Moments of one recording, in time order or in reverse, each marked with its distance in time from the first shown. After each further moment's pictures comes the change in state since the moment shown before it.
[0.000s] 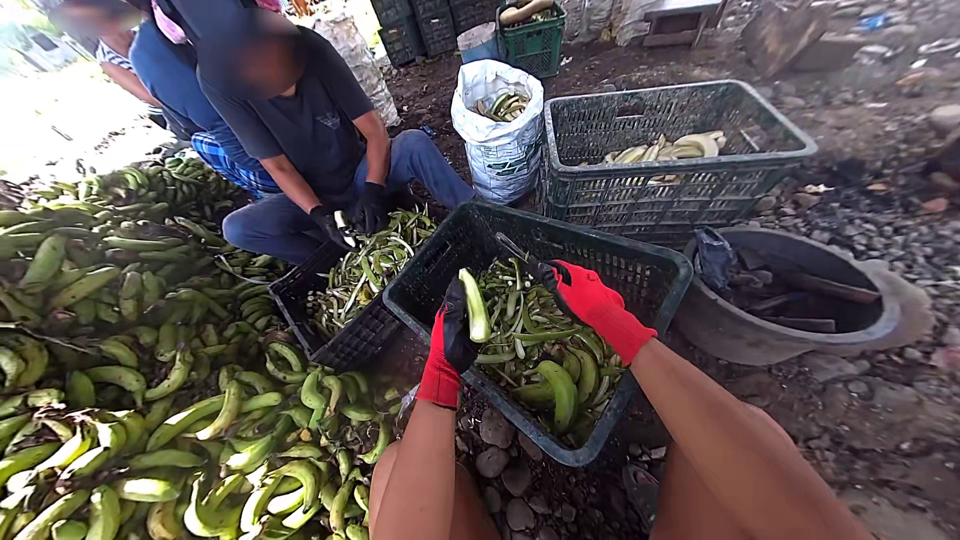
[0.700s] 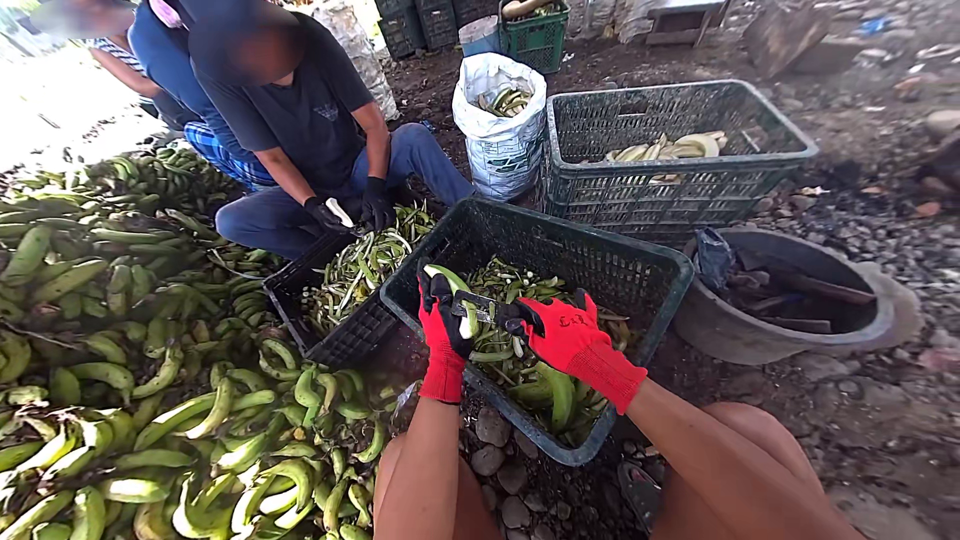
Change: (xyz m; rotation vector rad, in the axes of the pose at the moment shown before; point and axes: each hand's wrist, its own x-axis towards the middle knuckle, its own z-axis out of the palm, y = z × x) left_hand 0.002 0.010 0.016 0.252 0.329 0.286; right_hand -0.052 -0.055 0.015 -0.374 -0.229 0.028
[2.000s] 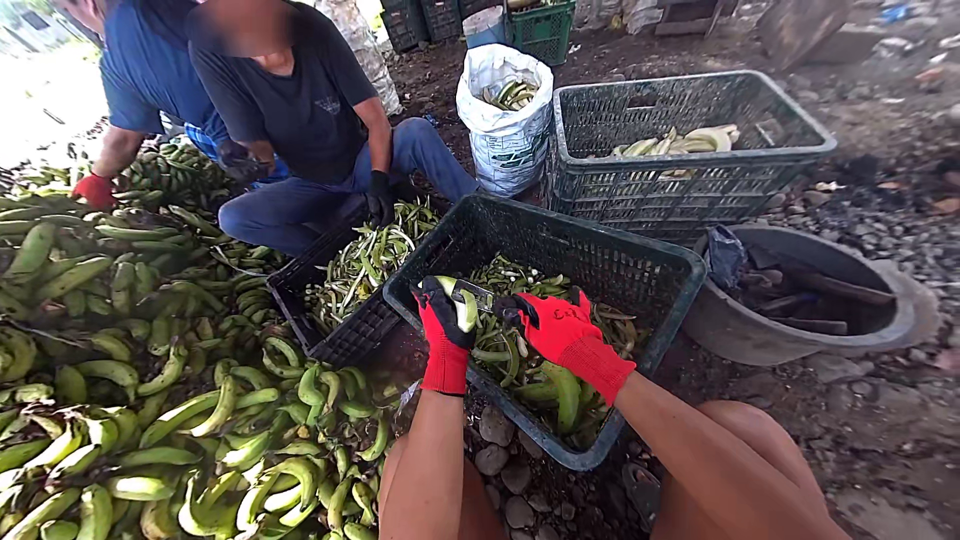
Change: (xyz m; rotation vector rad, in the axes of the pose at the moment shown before) left_hand 0.012 -0.005 -0.002 0.034 0.119 -0.063; right_hand 0.014 -0.009 0.005 0.062 0.009 -0.005
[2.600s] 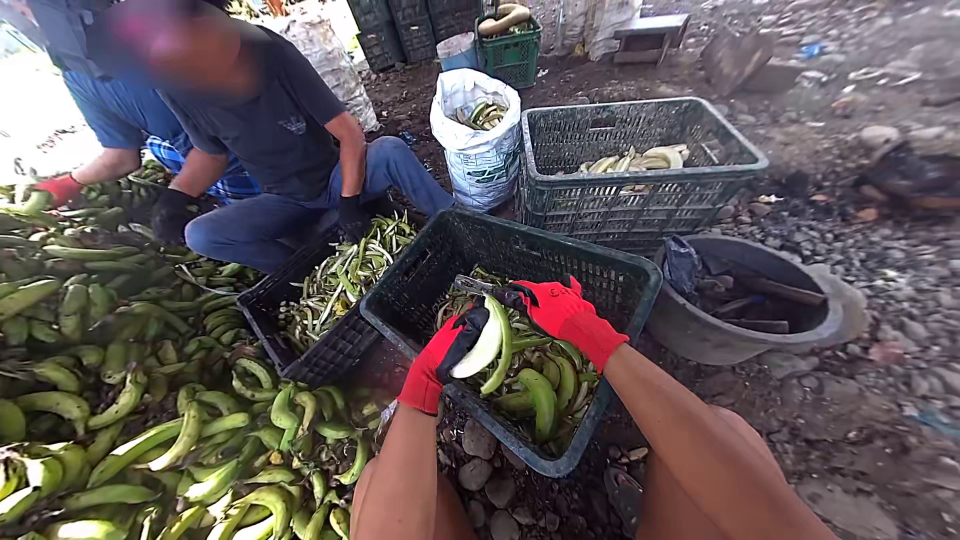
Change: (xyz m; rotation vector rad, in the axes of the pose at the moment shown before) left_hand -0.004 0.000 -0.008 0.187 -0.928 -0.189; right_hand 0.036 0.060 -0.017 -0.011 0.088 -0.083
